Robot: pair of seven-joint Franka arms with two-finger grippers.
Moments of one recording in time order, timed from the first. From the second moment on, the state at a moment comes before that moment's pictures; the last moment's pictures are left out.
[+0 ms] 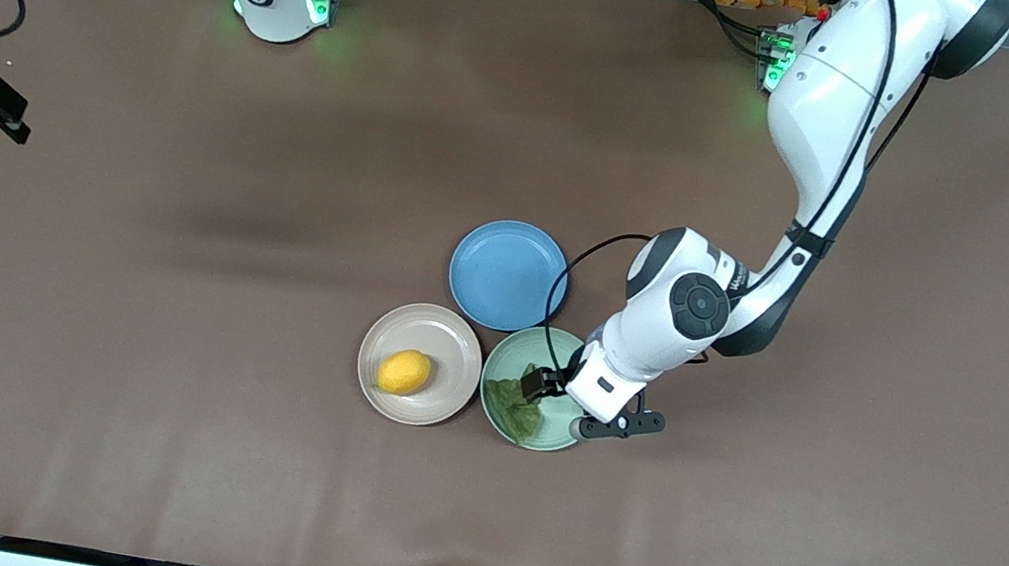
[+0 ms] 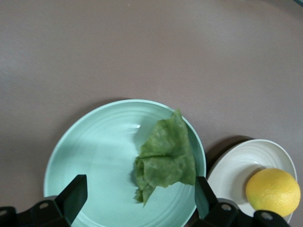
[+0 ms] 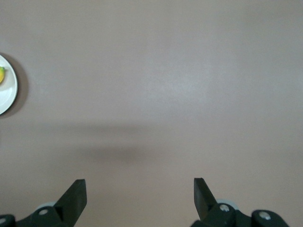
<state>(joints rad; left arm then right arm) -0.45 0.81 -0.12 -1.38 -0.18 2.48 -0.65 -0.02 -0.08 -0.10 -1.80 -0.02 1.78 -0.17</state>
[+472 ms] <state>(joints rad) -0.41 0.76 -0.11 -1.38 -0.13 2.33 -0.62 -0.02 -0.06 -0.10 -1.62 -0.02 1.60 -0.17</state>
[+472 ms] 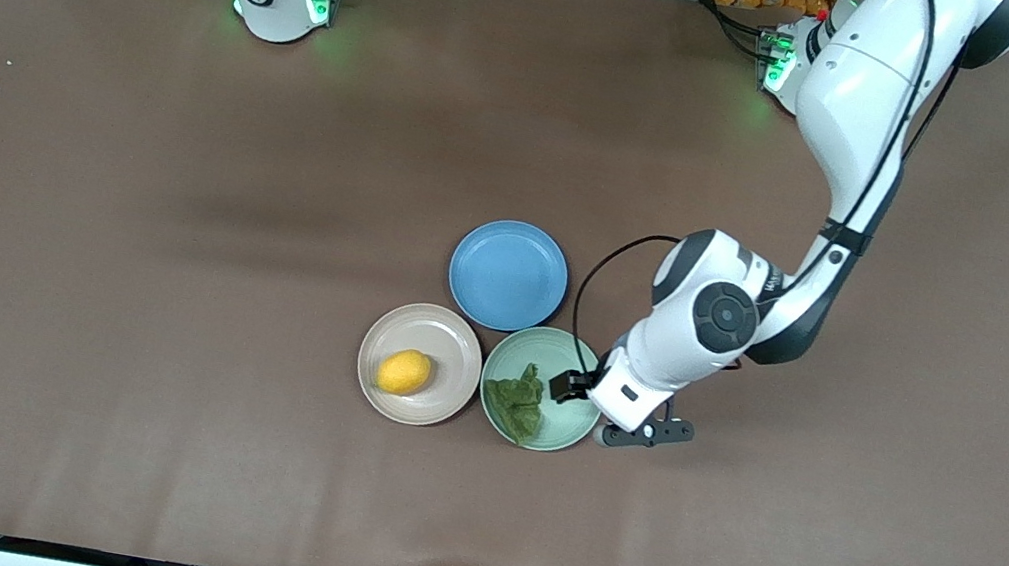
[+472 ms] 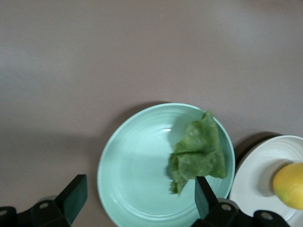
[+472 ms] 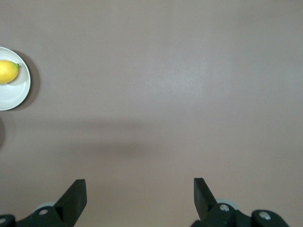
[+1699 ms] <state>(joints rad) -0.15 0.68 -0.10 -1.40 -0.05 2.02 -0.27 -0.01 -0.05 -0.10 -1.50 0.02 1.46 -0.08</state>
